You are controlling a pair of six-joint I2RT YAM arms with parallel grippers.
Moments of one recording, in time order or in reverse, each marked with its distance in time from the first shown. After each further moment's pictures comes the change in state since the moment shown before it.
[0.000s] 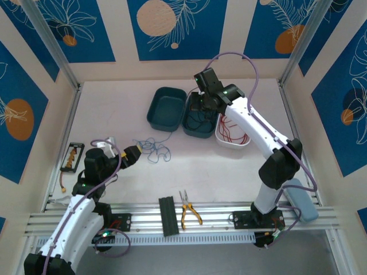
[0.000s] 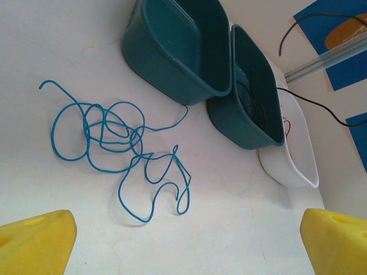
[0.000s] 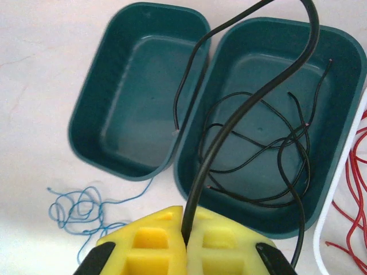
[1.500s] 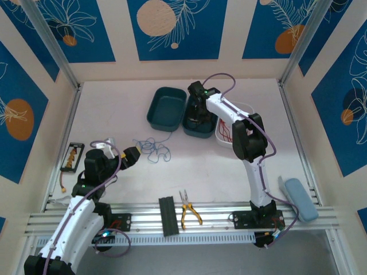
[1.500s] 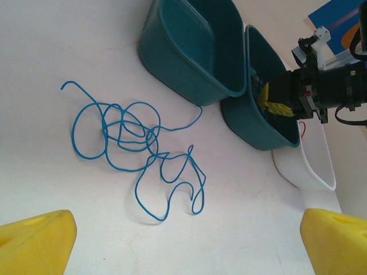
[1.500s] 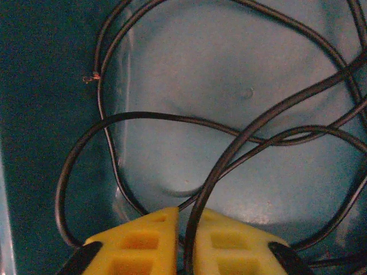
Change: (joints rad) left arm 0.000 -0.014 -0.003 -0.031 -0.045 0.027; right arm -0.086 0.481 0.139 -0.062 -0.120 0.097
